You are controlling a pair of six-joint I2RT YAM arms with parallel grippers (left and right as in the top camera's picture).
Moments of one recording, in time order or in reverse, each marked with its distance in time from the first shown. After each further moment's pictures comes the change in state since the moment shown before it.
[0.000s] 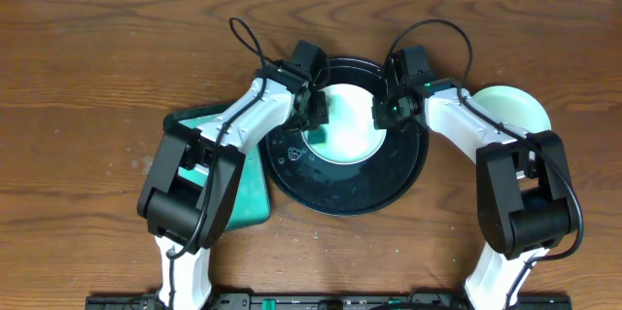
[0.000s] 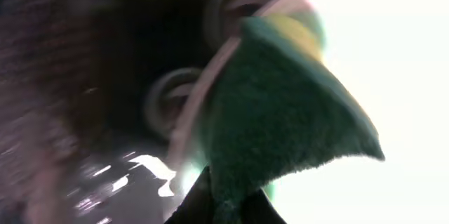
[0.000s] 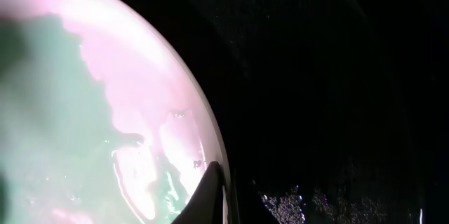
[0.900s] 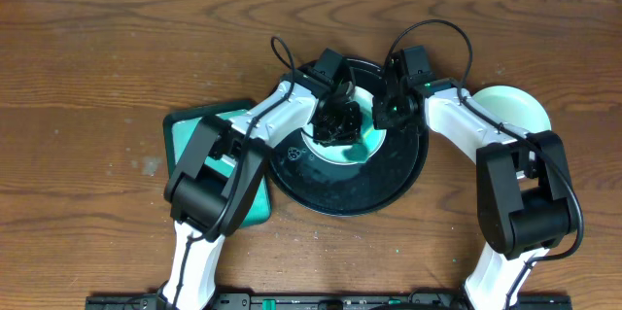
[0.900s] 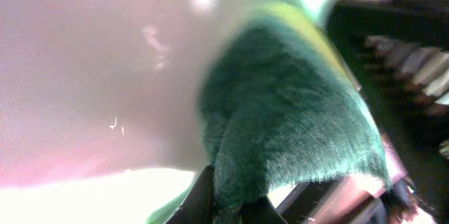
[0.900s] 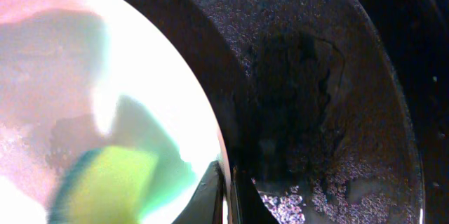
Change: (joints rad) left arm -0.076 0.103 0.066 -0.015 0.351 -0.100; right arm 0.000 0.000 0.000 -0.003 -0.003 0.000
